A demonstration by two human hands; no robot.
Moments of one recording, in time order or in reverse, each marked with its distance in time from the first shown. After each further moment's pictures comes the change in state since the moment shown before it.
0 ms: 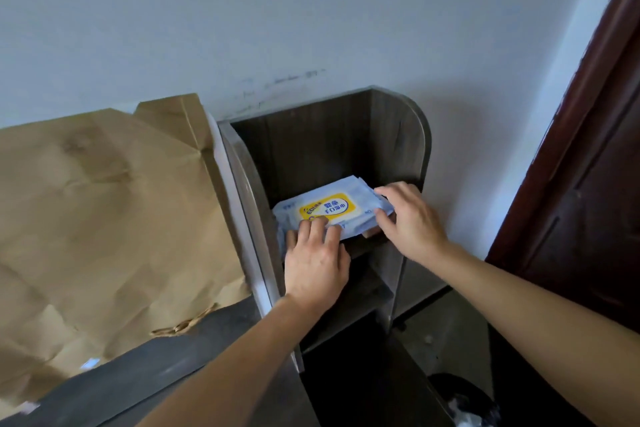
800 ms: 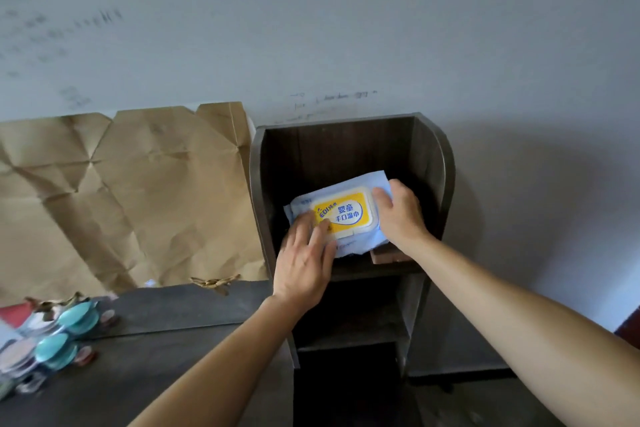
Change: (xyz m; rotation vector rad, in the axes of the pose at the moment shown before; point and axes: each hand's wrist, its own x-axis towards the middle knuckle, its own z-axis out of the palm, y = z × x) left_hand 0.007 0.025 -0.001 -0.011 0.046 -0.359; right_hand 0.079 -0.004 0.009 0.655 -0.220 0.234
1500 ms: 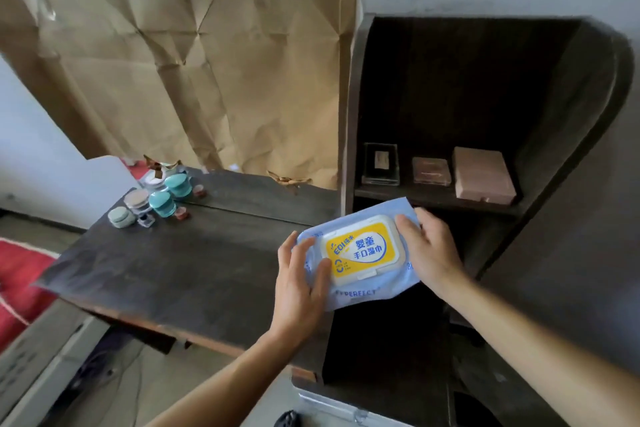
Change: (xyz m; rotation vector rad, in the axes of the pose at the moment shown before) left_hand -0.189 -0.008 -0.030 -0.404 0.125 -0.633; right_hand -0.145 0.034 0.045 0.330 -0.489 0.072
